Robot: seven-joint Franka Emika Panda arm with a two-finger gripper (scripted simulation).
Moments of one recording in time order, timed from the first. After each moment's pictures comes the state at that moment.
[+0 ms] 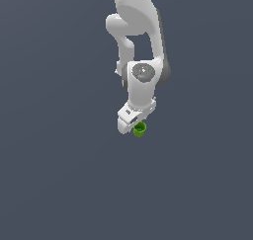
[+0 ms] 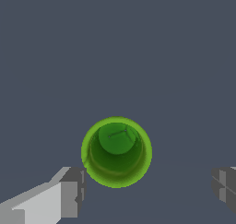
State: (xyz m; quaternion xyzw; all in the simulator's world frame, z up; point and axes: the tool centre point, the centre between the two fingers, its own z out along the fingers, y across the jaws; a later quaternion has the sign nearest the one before) arm -0.032 0.048 0.105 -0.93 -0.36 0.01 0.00
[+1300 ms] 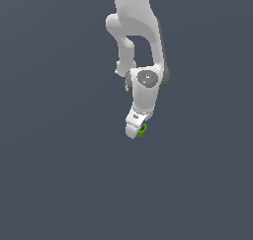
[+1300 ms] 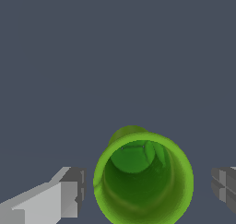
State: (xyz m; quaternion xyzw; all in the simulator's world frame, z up) arm -0.040 0.067 0.074 -0.88 -0.48 0.00 0.00
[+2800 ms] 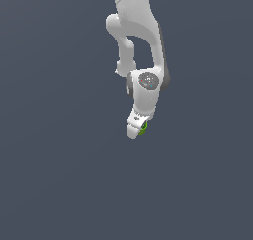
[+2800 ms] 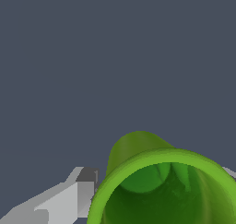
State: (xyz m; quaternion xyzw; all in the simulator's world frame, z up) arm -0.041 0.072 0.064 -0.88 -0.48 0.00 0.00
